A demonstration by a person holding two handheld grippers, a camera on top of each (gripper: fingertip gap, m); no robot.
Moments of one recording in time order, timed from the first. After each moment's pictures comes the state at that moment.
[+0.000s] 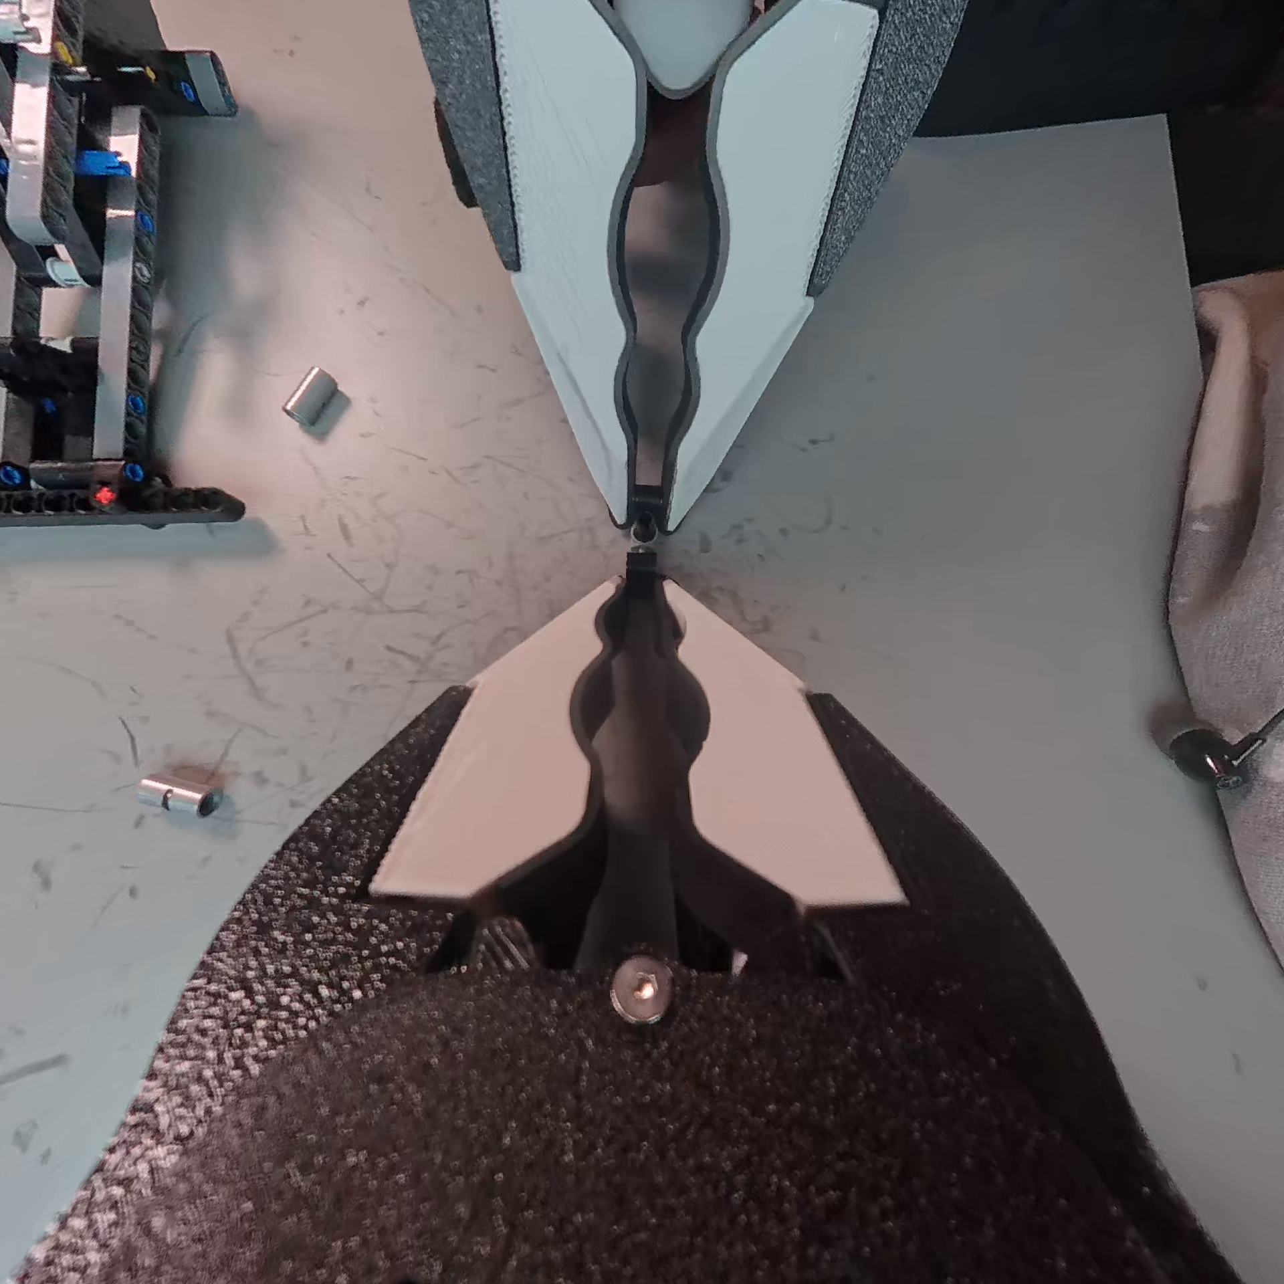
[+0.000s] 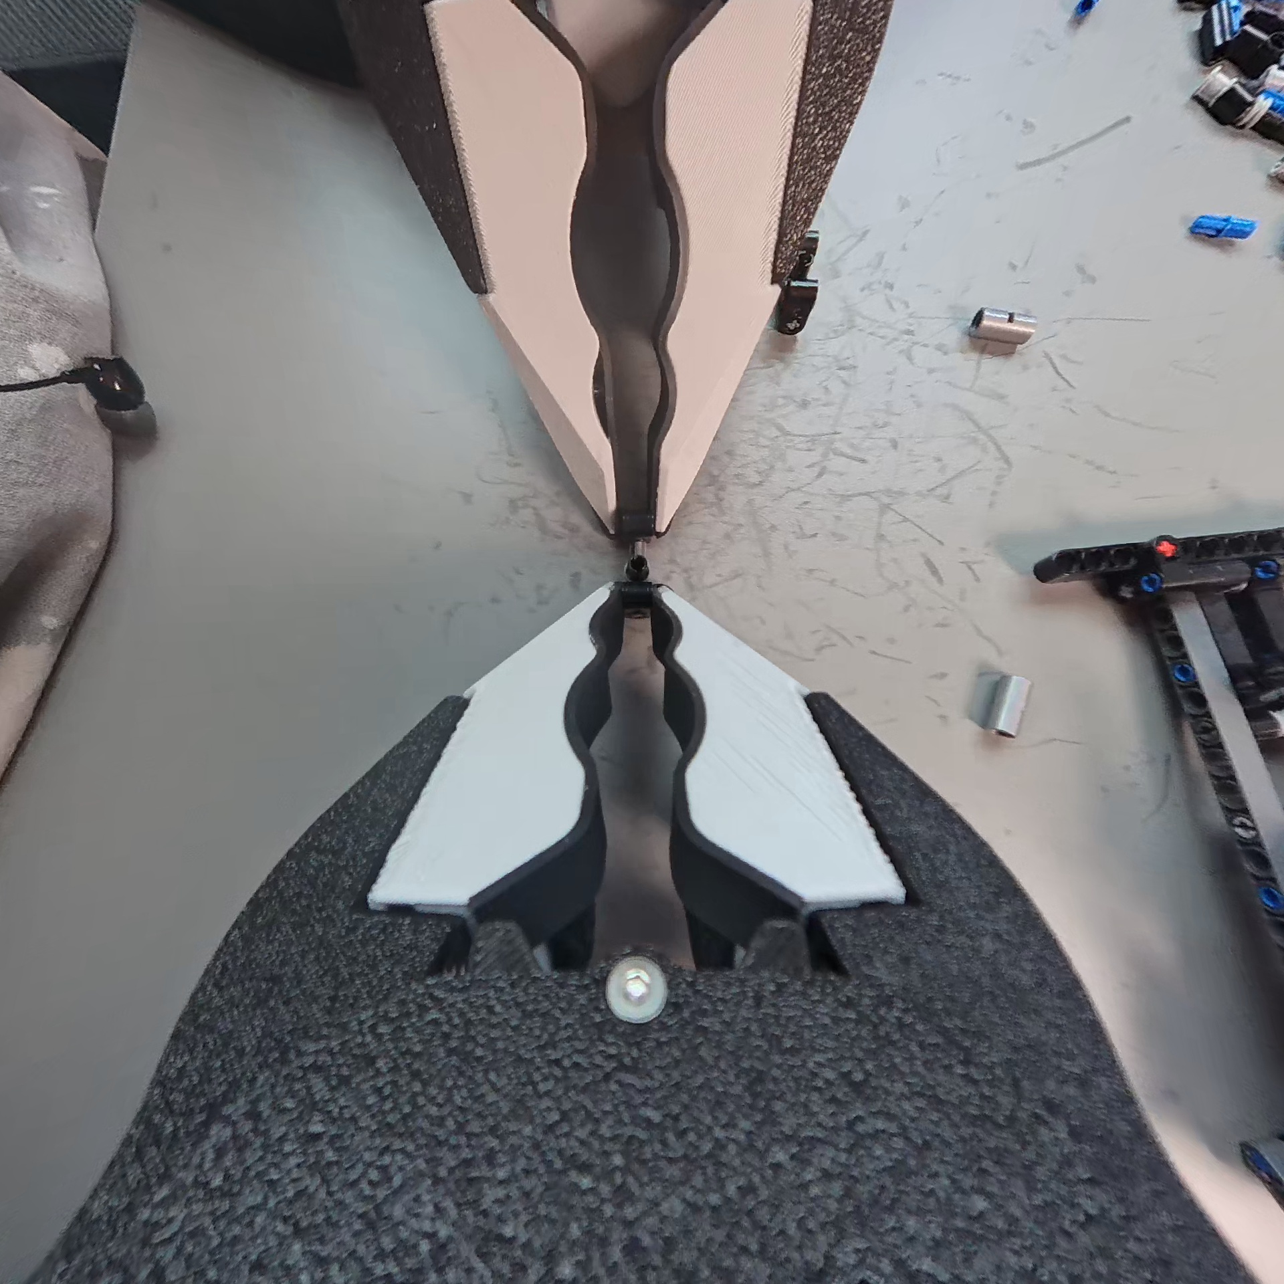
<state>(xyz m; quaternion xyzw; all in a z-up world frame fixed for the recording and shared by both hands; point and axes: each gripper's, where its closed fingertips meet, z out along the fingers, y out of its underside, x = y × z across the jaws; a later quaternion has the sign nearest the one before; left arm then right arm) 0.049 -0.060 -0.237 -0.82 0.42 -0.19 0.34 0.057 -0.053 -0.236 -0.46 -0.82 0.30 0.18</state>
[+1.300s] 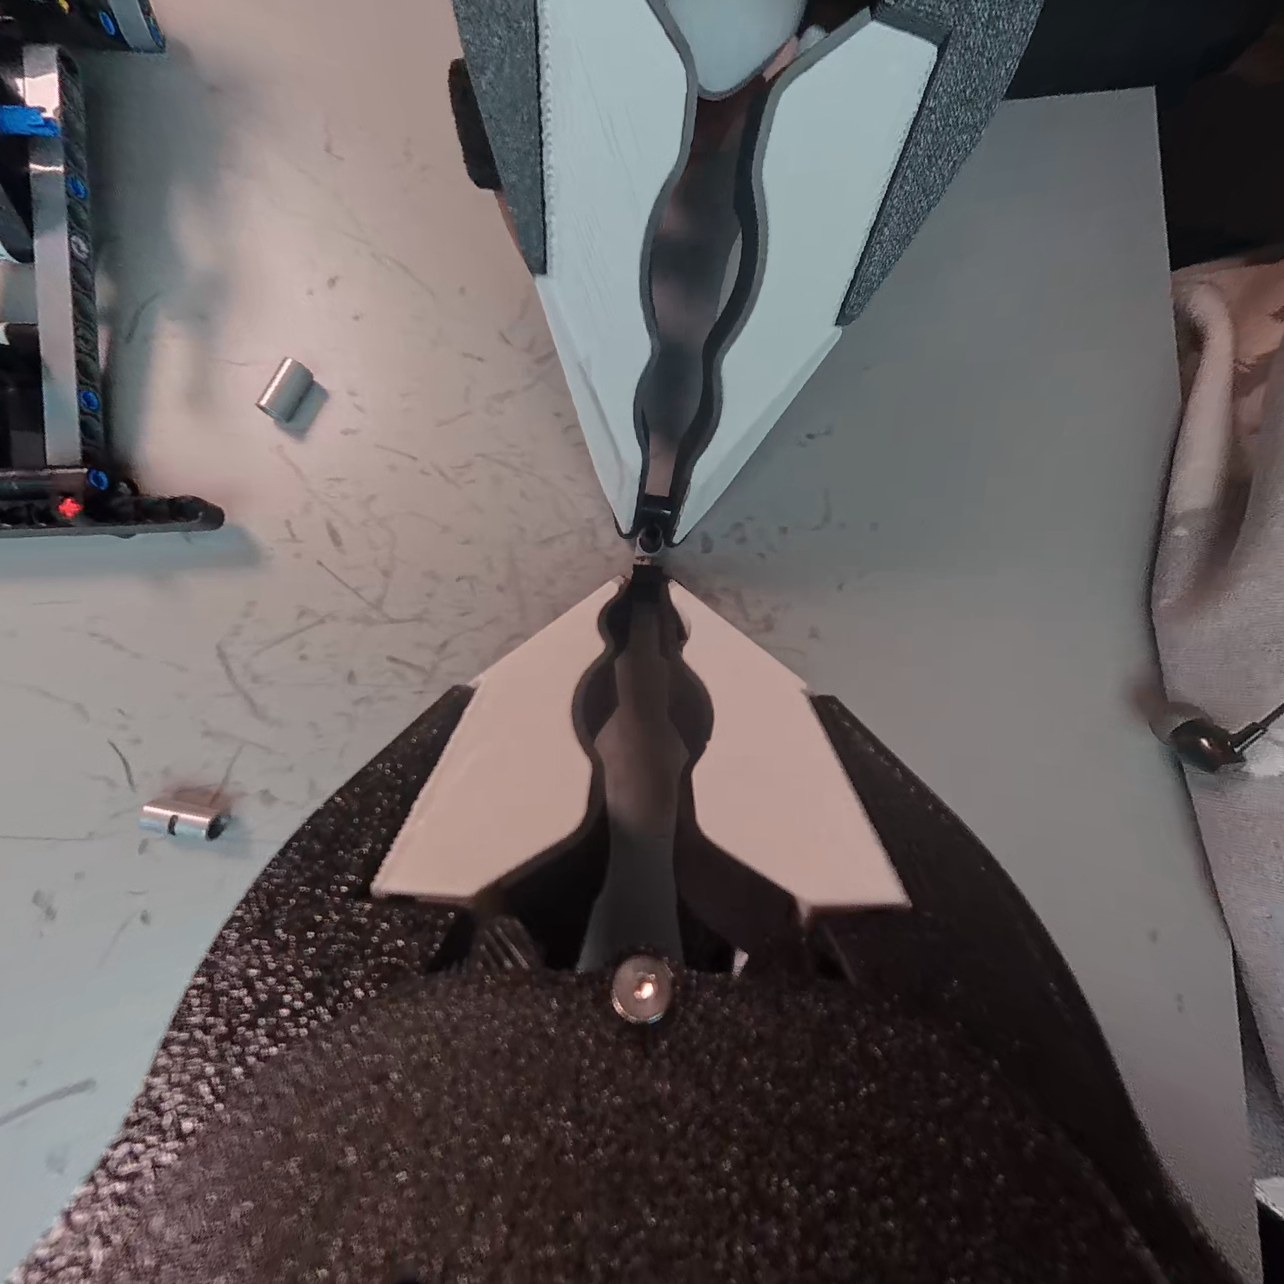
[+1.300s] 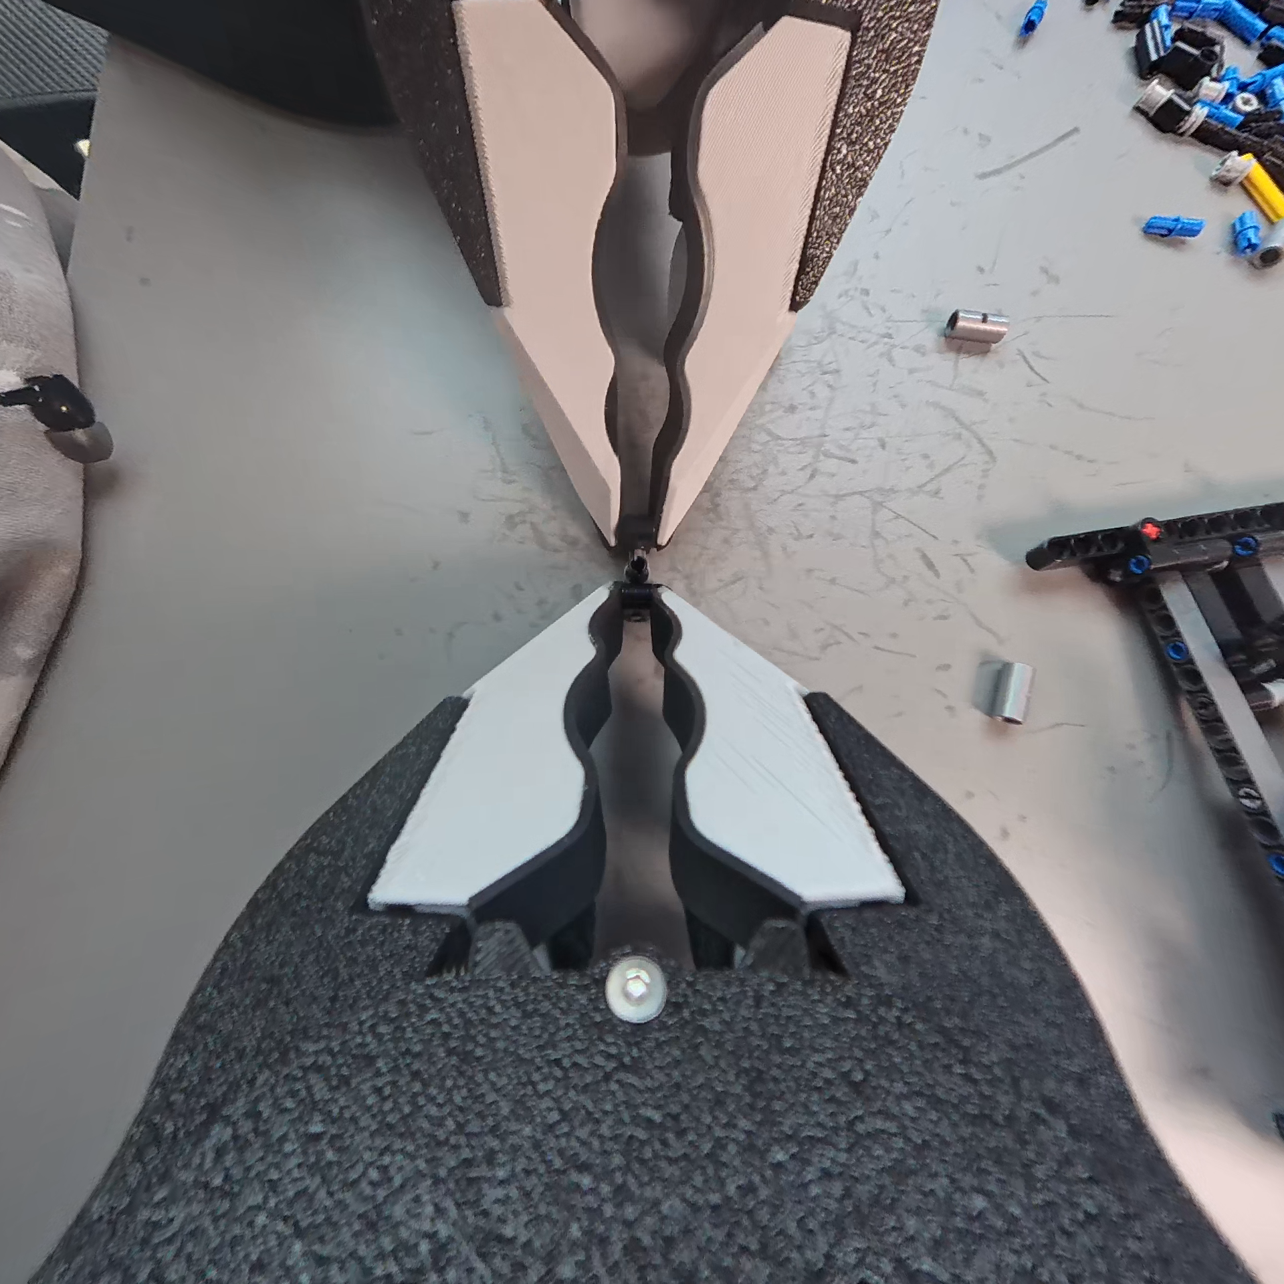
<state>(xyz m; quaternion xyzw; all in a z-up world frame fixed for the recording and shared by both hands) 0.049 -0.059 -0.238 -0.83 0.43 -0.20 0.29 0.055 -0.055 -0.236 -0.48 -0.80 0.31 0.21</state>
